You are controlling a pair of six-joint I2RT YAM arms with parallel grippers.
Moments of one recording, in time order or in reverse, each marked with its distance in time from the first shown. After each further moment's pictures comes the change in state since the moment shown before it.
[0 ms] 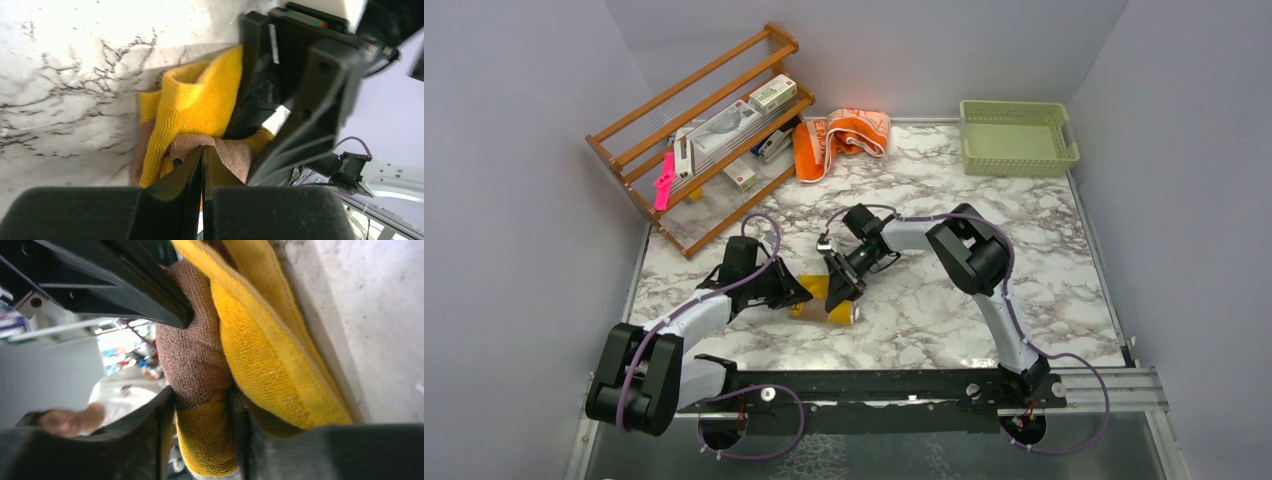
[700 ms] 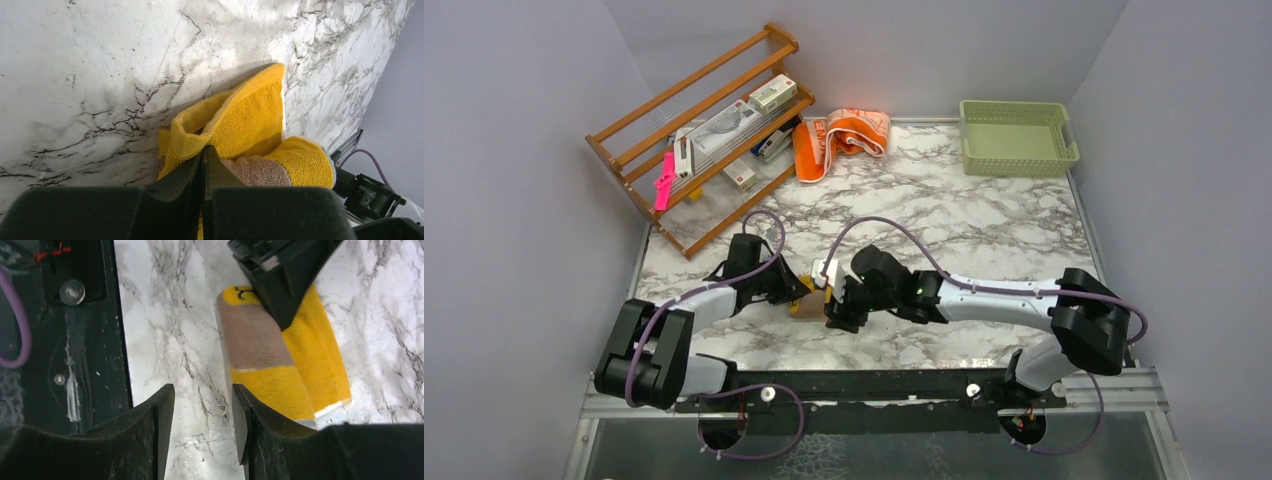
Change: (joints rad) left arm 0.000 0.139 0.012 0.106 -0.084 0.027; right arm 0.358 -0.804 -0.527 0.418 0.964 -0.397
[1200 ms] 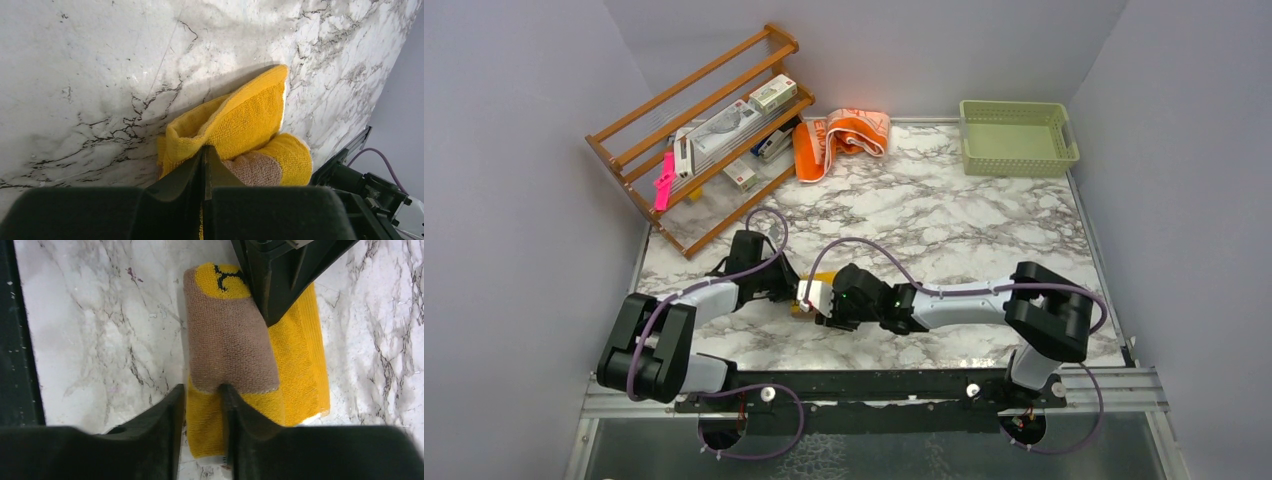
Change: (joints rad) left arm -0.002 0.031 0.034 -0.025 -0.005 0.034; right arm 0.100 0.165 -0.025 0.119 0.216 -0.217
